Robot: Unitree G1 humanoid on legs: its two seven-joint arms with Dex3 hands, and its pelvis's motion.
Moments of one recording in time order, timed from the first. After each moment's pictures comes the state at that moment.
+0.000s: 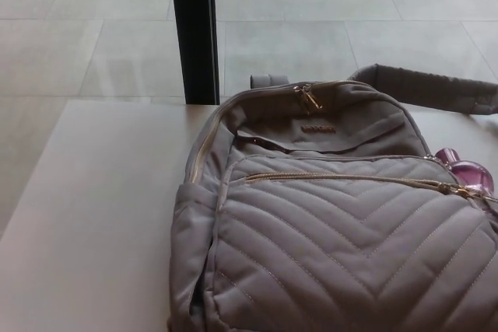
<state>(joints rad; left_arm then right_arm) 0.19 0.54 0.31 1.25 -0.10 -0.24 -0.49 -0.21 -1.05 0.14 0.41 -0.98 -0.32 -0.33</state>
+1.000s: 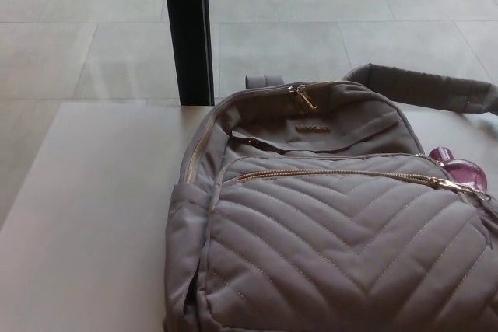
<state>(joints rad) 0.19 0.53 0.30 1.27 -0.10 -0.24 -0.49 0.01 -1.03 -0.13 0.17 -0.74 -0.22 -0.04</state>
